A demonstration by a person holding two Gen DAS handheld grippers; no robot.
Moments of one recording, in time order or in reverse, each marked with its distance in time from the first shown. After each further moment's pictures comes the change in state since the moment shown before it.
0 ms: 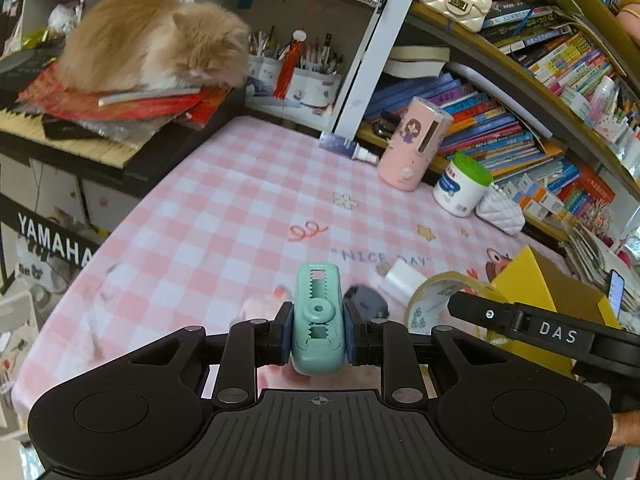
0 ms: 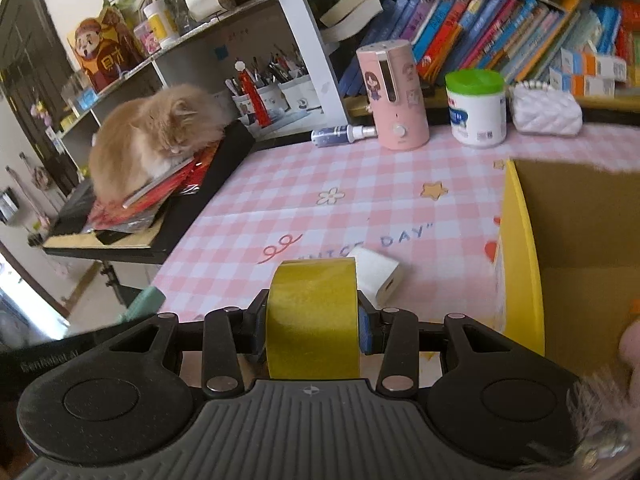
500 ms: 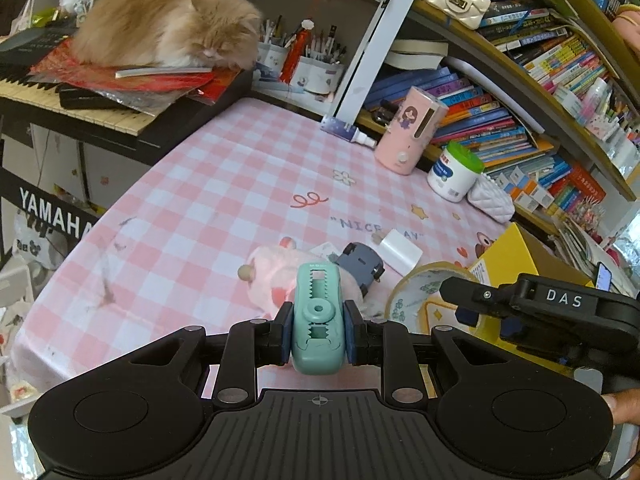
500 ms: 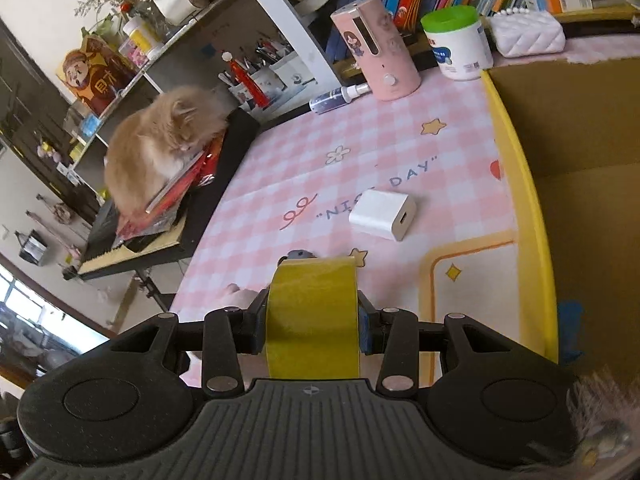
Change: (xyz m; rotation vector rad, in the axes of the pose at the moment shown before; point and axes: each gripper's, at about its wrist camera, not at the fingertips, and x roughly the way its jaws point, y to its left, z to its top) left arm -0.024 0.009 -0.030 -0.038 0.017 -0.026; right arm -0.013 -0.012 -0.024 0.204 0.064 0.101
